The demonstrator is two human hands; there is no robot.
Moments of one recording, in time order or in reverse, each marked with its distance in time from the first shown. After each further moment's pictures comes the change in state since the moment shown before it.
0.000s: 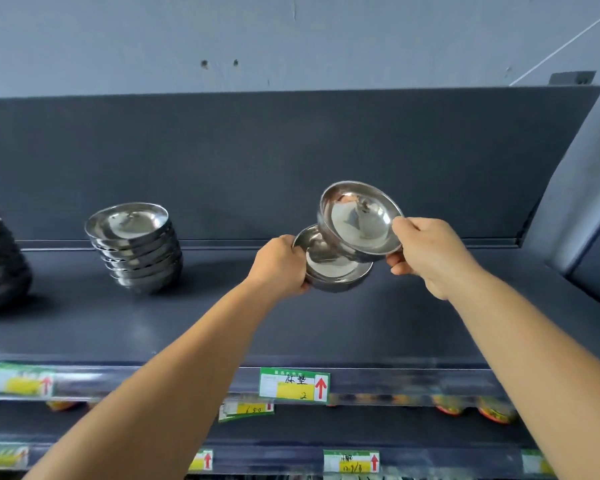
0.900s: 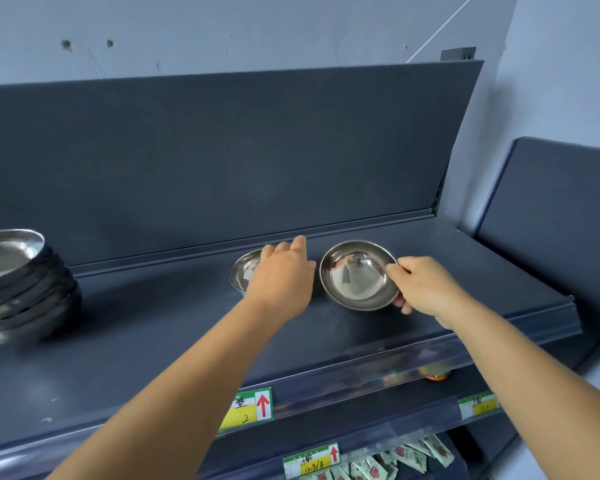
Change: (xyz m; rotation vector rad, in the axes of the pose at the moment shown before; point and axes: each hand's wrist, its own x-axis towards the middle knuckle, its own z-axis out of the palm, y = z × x) left_hand 0.006 0.024 0.087 0.597 -0.129 0.436; right_hand -0.004 0.094 -0.068 -0.414 0.018 0.167
